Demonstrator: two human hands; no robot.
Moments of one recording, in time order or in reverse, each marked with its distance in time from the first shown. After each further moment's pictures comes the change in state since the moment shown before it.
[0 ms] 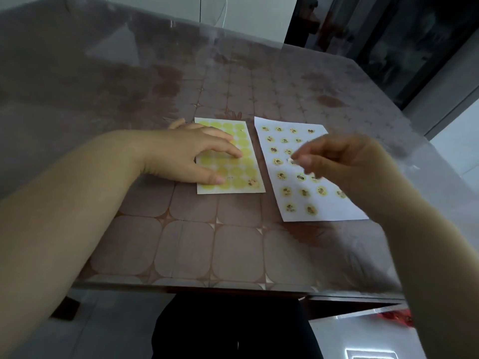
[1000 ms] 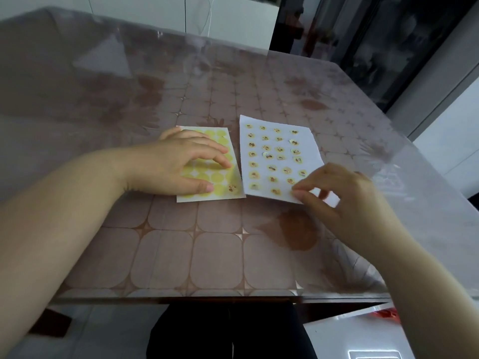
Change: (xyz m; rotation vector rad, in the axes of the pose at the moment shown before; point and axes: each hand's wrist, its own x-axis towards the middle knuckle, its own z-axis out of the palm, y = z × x) left_hand 0.005 0.010 0.005 0.013 0.127 0.159; right_hand -0.035 0.029 -0.005 -0.575 0.147 -0.159
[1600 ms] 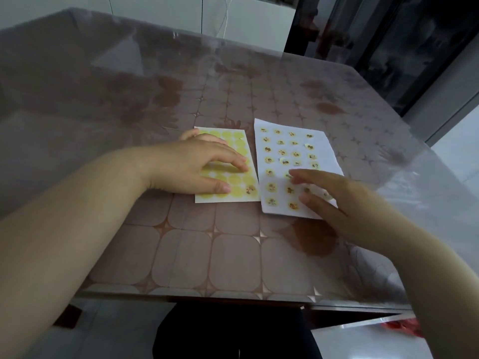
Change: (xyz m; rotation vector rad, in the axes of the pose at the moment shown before) left_hand 0.000 -0.004 0.000 -0.032 -0.038 -0.019; right_hand 0.018 -0.010 0.000 0.009 -0.382 0.089
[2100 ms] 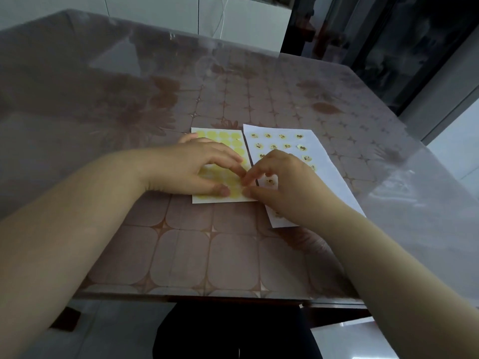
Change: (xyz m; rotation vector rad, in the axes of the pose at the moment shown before) left_hand 0.003 -0.002 0.002 0.028 -0.018 0.035; right_hand 0.042 -0.048 0.024 0.136 0.105 -0.045
